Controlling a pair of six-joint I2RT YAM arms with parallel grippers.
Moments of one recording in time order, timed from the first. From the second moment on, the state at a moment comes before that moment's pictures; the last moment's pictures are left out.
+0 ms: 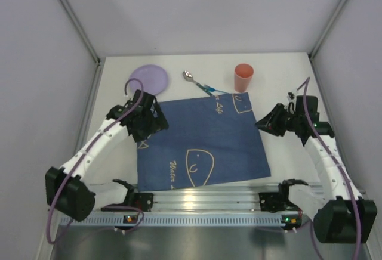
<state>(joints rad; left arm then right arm) -0.42 1.16 1.05 -0.96 -0.13 -0.83 -0.02 0.95 0.80 -0.69 -0.51 0.64</state>
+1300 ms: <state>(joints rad) 0.03 1.94 1.55 -0.69 -0.18 -0.73 0.12 1.12 1.02 -0.72 -0.31 0.55</state>
